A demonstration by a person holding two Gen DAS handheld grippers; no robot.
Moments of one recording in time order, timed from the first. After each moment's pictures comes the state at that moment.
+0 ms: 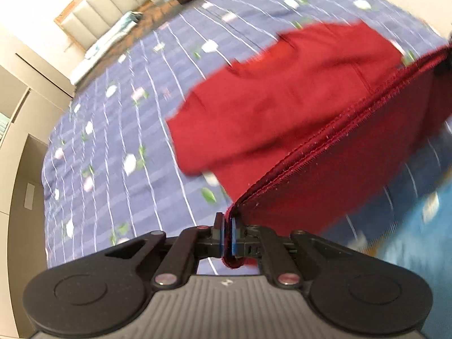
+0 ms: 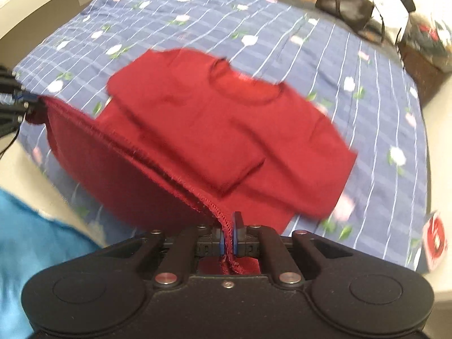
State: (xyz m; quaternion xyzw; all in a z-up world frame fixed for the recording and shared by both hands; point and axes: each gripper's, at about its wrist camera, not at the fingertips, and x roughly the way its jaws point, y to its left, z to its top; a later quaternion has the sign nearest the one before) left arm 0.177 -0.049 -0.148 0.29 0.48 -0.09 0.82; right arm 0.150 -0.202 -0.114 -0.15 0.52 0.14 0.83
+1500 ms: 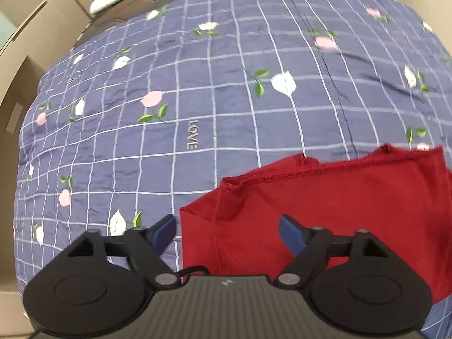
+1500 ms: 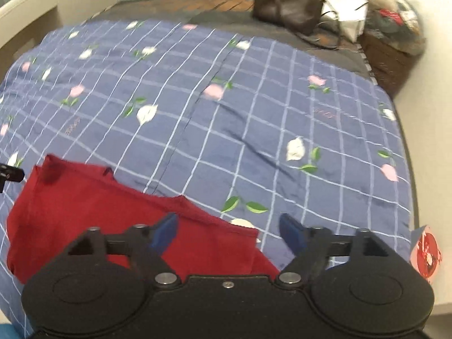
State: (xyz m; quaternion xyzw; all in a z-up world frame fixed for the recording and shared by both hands) left arm 0.472 -0.059 -0.151 0.11 0.59 0.00 0.80; right arm 0.412 -0.262 -0.116 -0.09 0.50 0.05 0.86
